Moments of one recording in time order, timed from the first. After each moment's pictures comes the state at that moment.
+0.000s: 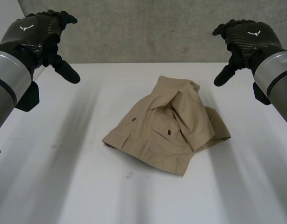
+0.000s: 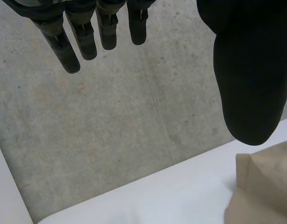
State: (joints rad) left arm 4.29 -1.62 -1.32 2.97 -1.67 3.15; right arm 1.94 -1.36 1.25 0.11 1.54 2.99; left_hand 0.19 0.20 0.21 0.20 0.05; right_hand 0.21 0.22 0.22 0.24 0.07
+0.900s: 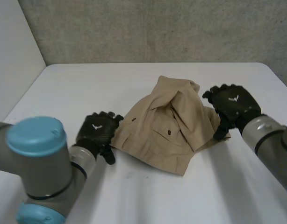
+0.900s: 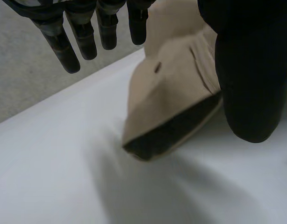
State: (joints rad) left arm 4.12 -1.95 -1.74 3.38 -1.68 3.30; right arm 1.89 -1.37 1.70 -0.09 1.42 2.76; left_hand 0.19 0.20 0.21 0.20 0.05; right_hand 0.21 0.22 0.21 0.24 0.07
